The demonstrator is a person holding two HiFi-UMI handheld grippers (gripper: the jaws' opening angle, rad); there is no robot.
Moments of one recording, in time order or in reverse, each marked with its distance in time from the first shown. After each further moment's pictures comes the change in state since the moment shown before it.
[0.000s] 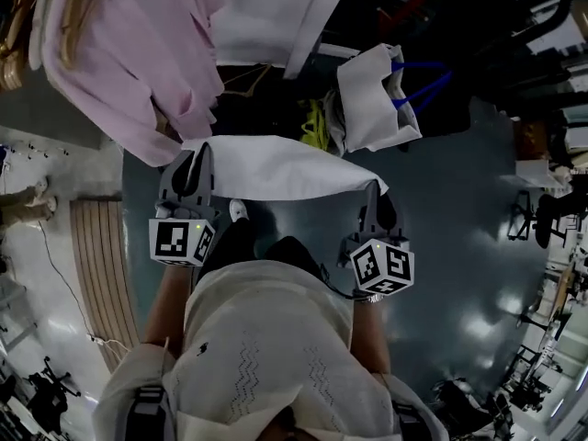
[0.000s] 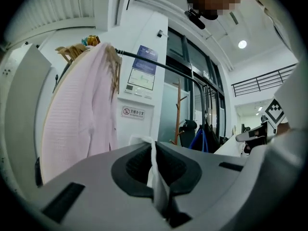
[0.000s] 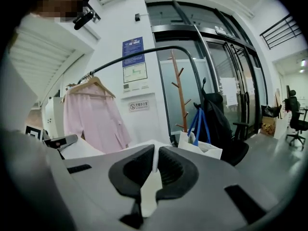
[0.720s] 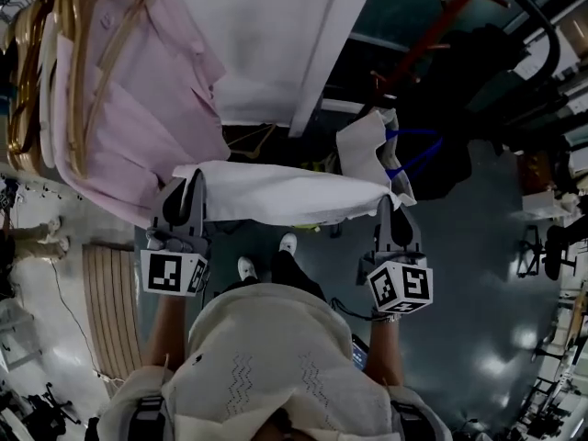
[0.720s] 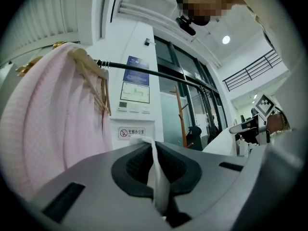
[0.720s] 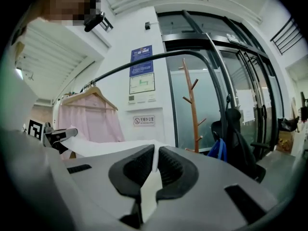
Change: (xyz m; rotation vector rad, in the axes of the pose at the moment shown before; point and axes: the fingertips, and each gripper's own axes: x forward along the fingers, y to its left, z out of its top) left arm 0.078 0.024 0.100 0.168 -0.128 -0.013; right arm 0.089 -0.007 0.116 -0.098 -0.131 0.126
